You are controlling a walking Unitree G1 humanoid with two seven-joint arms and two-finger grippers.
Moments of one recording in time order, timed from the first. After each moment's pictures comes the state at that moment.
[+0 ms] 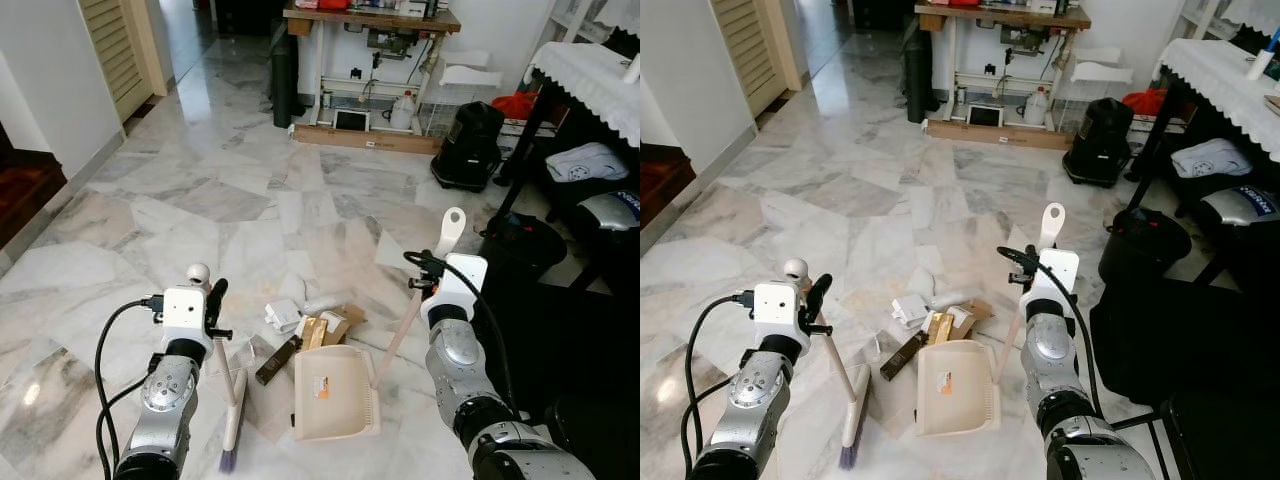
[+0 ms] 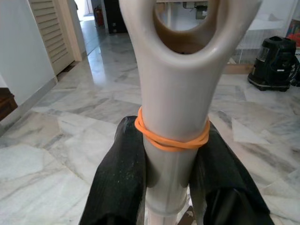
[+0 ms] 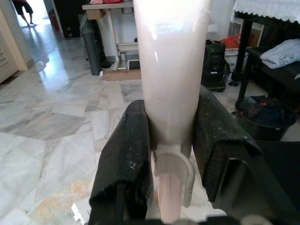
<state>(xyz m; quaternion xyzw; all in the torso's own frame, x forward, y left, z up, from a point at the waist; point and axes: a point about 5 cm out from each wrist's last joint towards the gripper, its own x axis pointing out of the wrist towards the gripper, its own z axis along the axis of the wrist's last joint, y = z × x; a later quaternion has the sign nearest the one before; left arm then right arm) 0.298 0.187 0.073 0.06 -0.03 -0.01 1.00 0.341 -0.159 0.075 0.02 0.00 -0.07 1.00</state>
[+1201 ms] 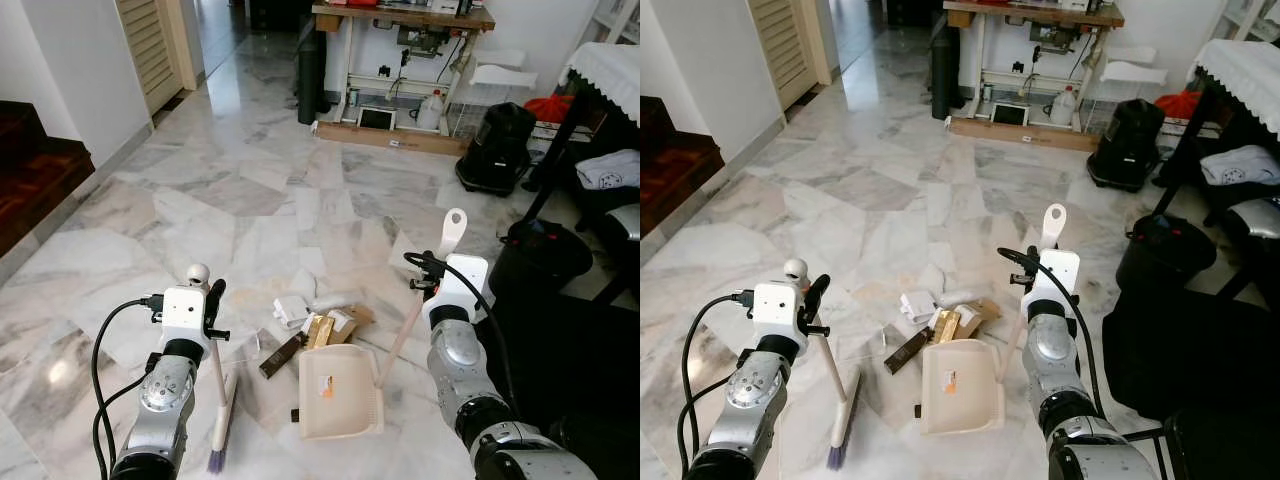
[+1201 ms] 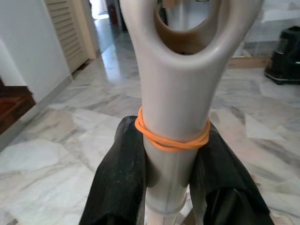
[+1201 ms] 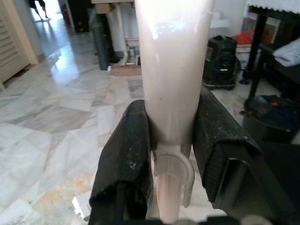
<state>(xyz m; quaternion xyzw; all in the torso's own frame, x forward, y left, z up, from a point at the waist) 0.298 0.188 0.073 0.07 -0.03 -0.01 1.00 0.340 -0.163 0.075 0.01 0.00 -0.08 1.00</state>
